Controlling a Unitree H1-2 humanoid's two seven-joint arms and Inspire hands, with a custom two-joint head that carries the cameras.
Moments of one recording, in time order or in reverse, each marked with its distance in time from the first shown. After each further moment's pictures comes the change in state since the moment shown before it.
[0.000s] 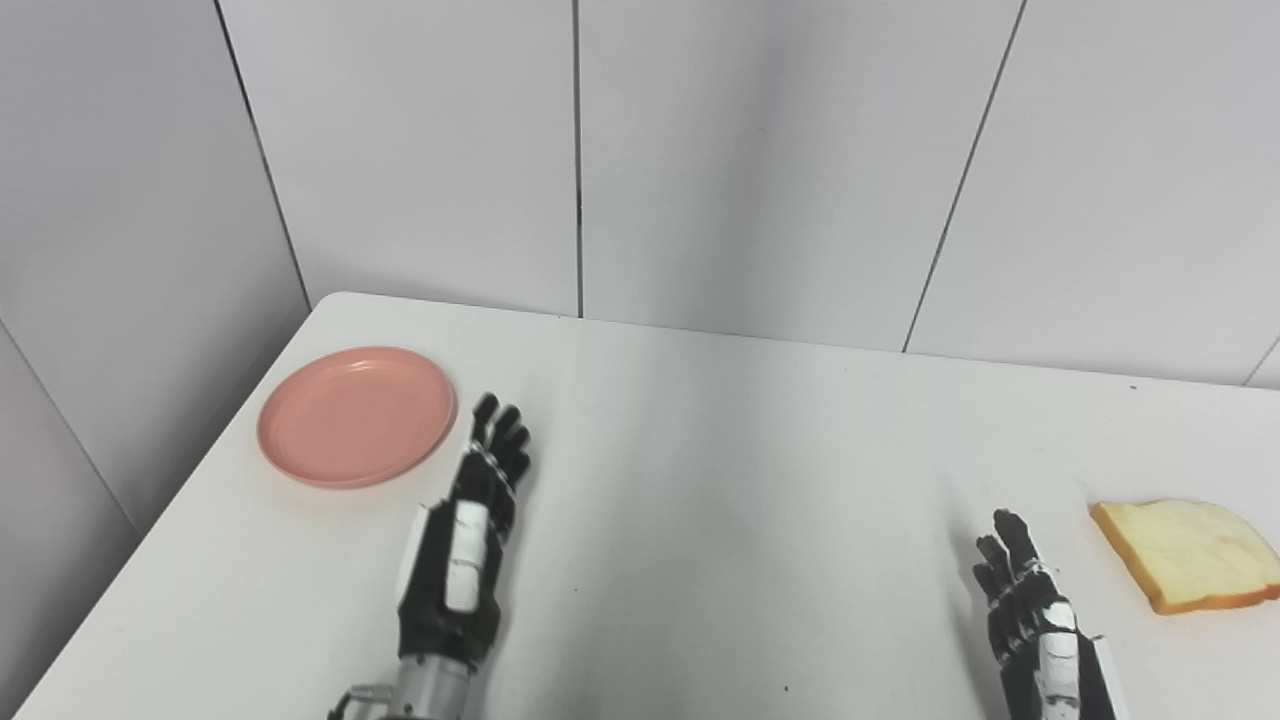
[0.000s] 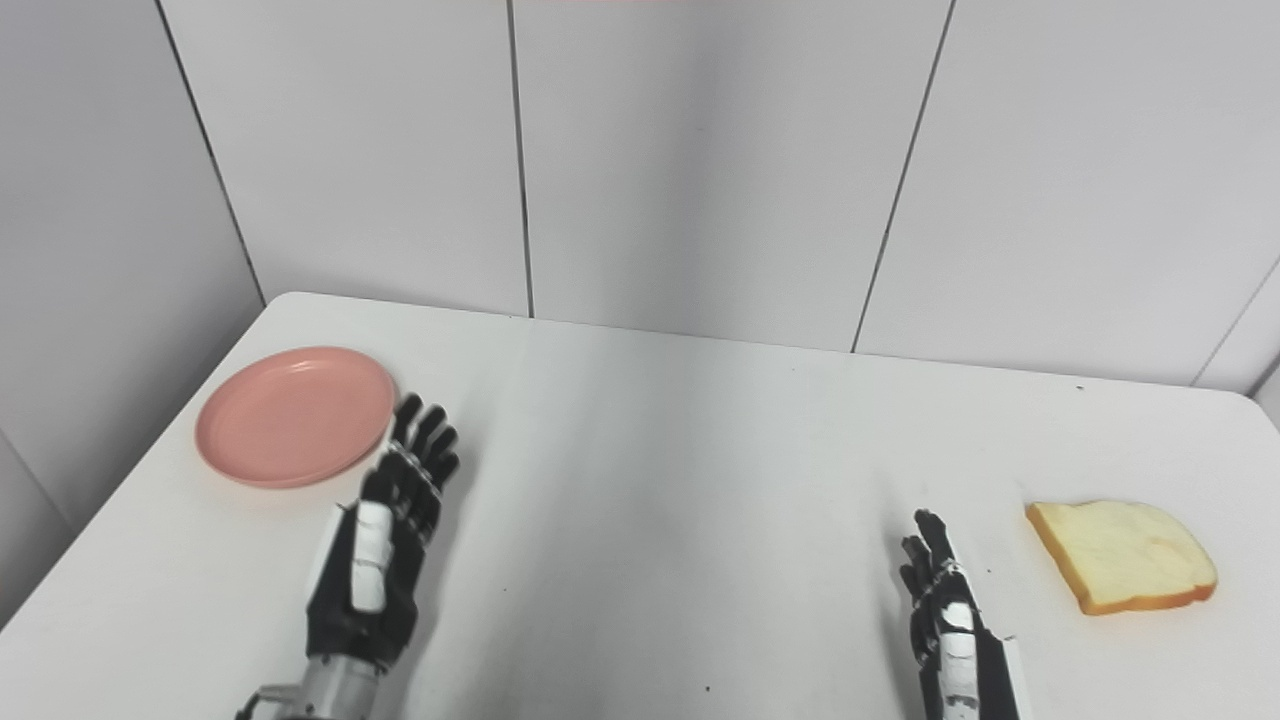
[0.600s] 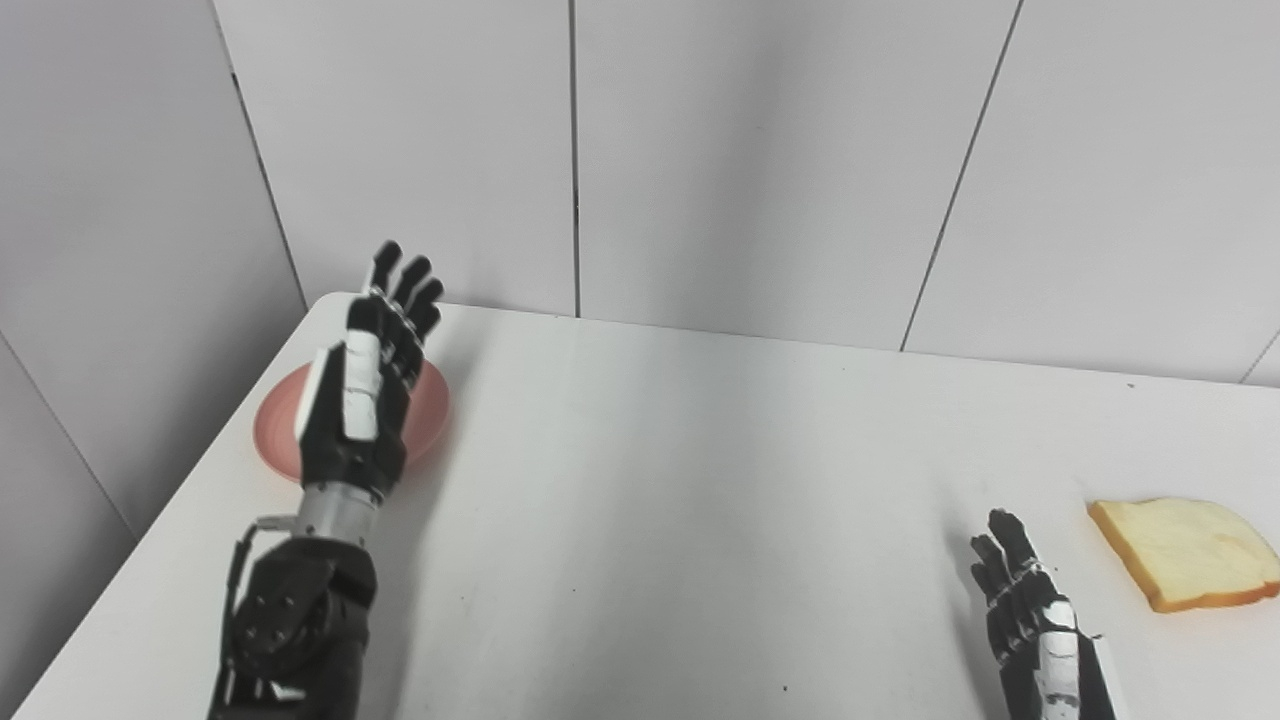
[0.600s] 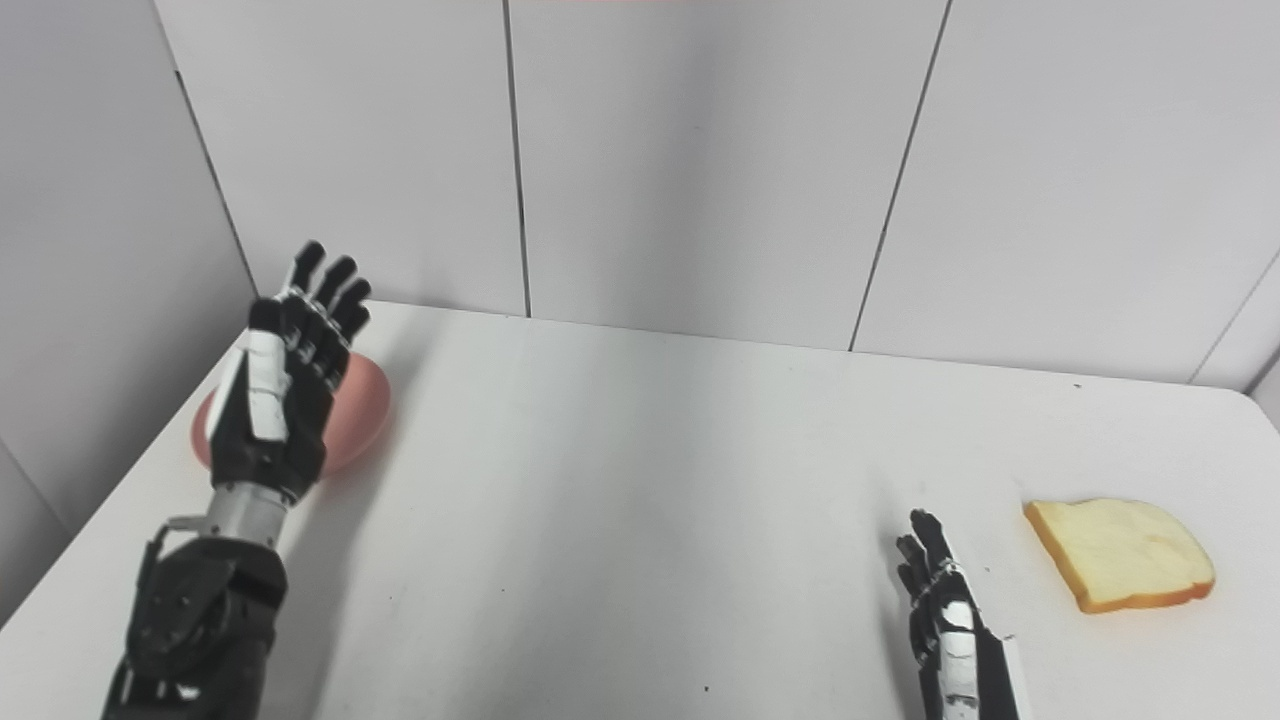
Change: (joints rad) left arm -0.256 0.192 0.182 0.047 -0.110 0.146 -0.005; right arm 0.000 0.000 0.003 0.000 0.000 0.000 -0.001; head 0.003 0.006
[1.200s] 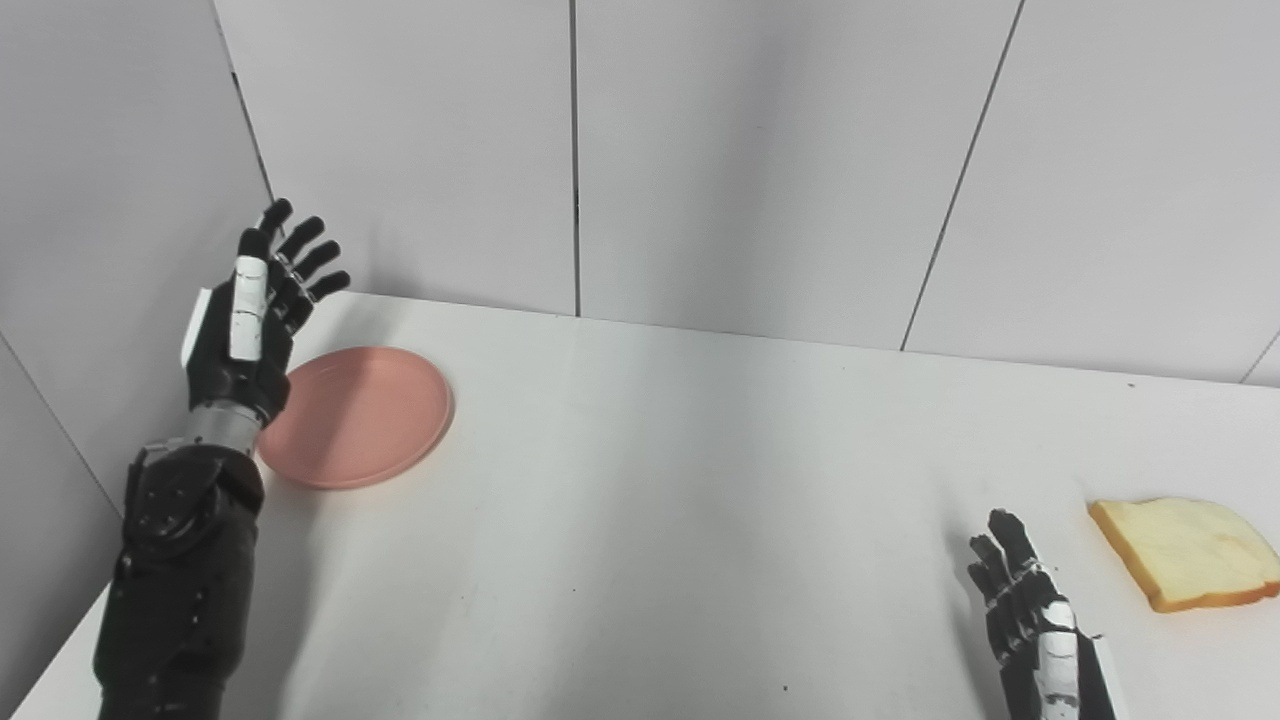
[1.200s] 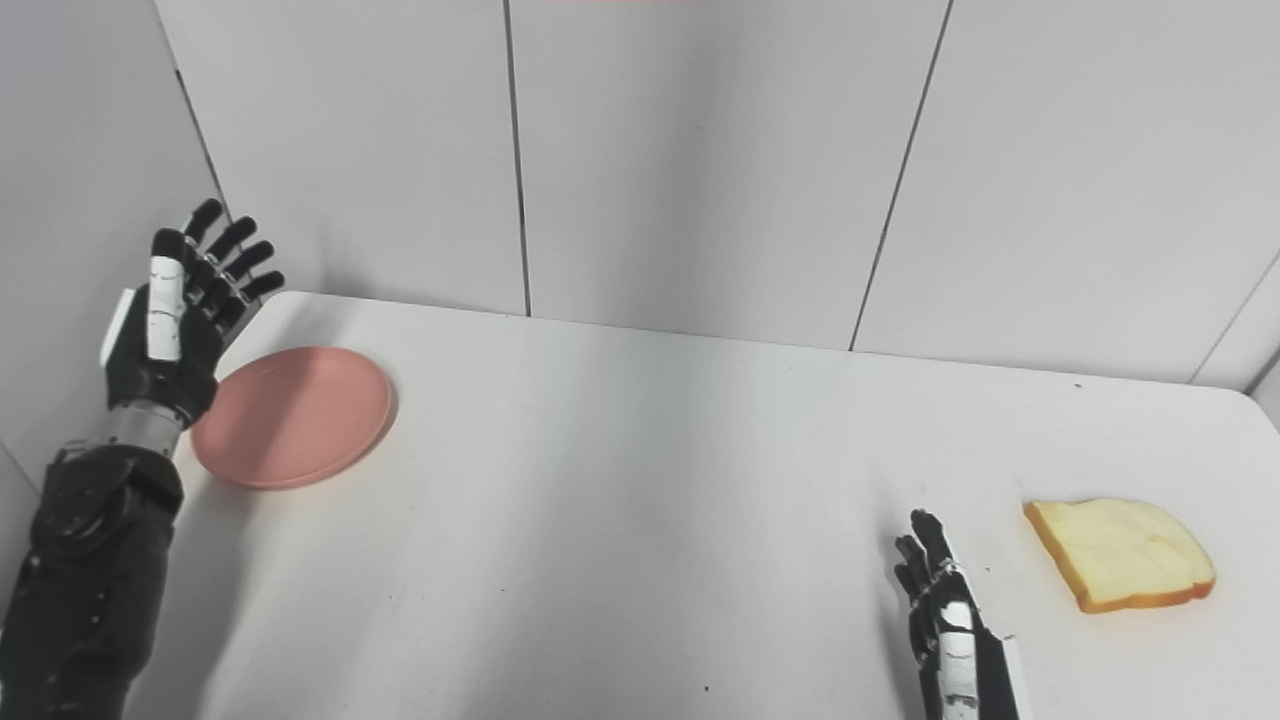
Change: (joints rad) left arm -0.192 0.227 0.131 0.477 -0.050 -0.119 -0.106; right arm 0.000 -0.001 0.001 0.000 -0.003 0.000 -0.001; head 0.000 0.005
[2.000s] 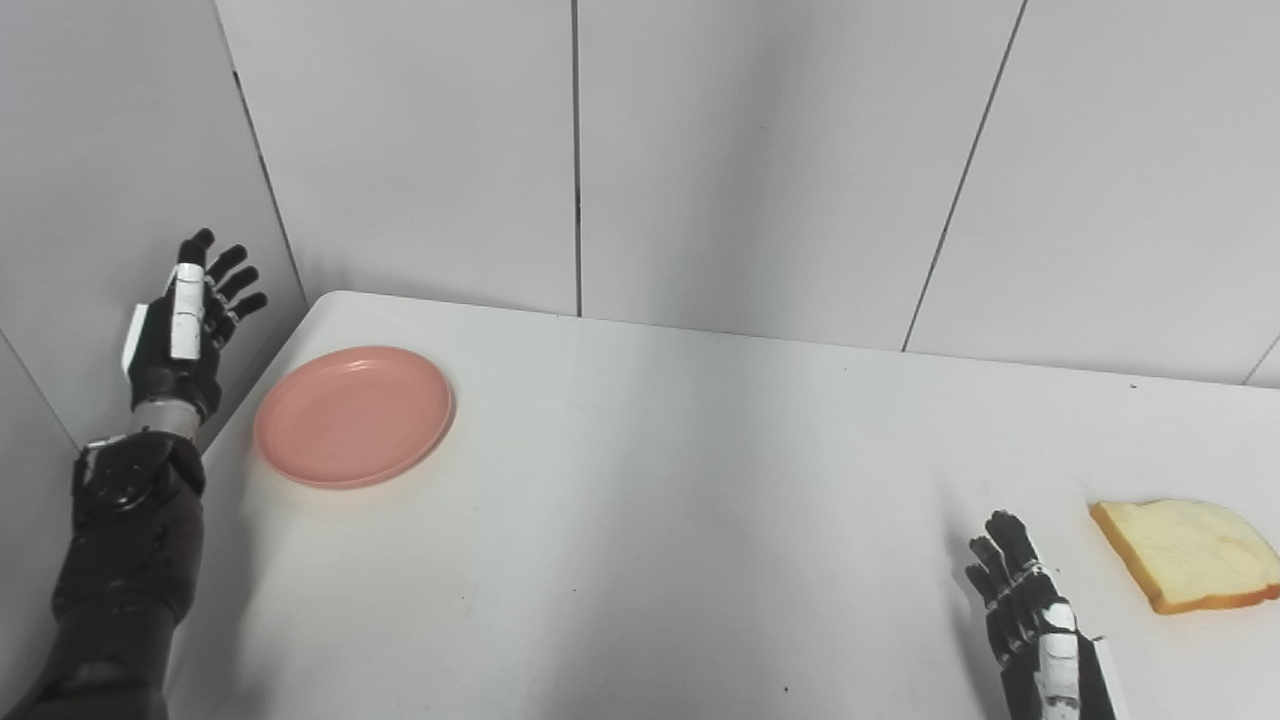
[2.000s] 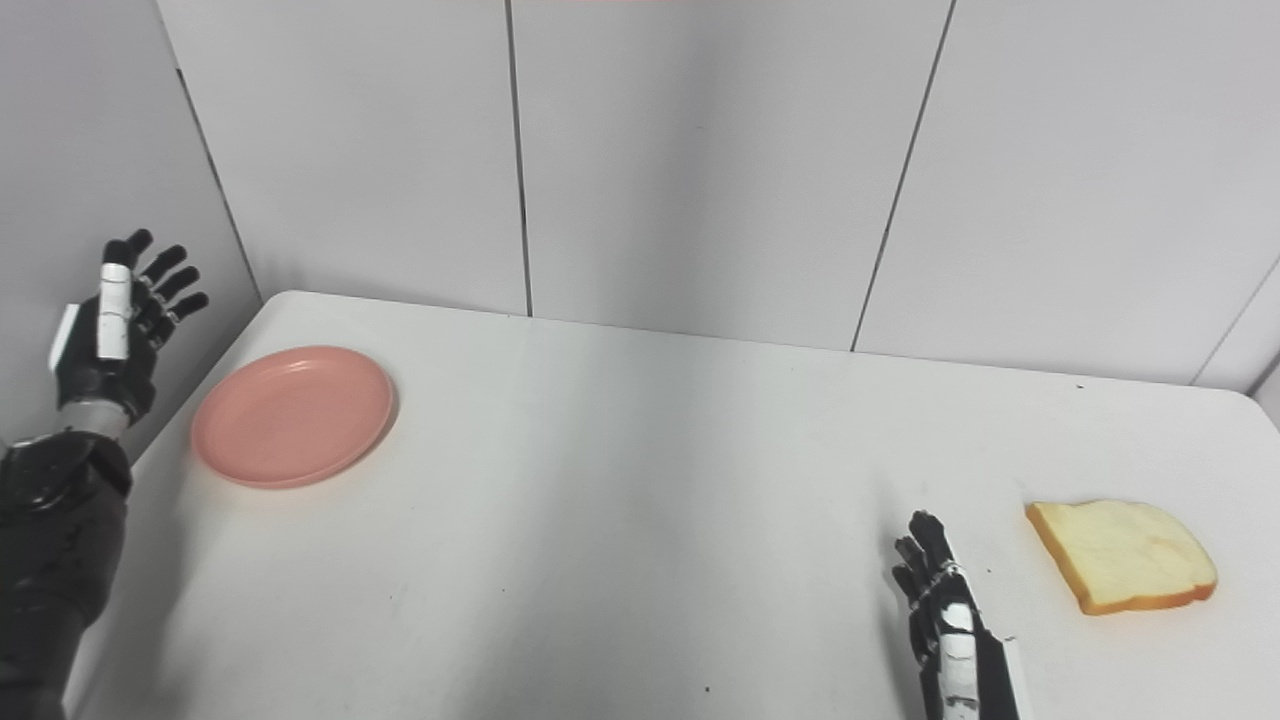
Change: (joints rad) left arm -0.170 0.124 0.011 0.609 0.047 -0.293 -0.026; right arm 0.004 -0.002 0.000 0.000 0.000 0.000 0.001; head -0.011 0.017
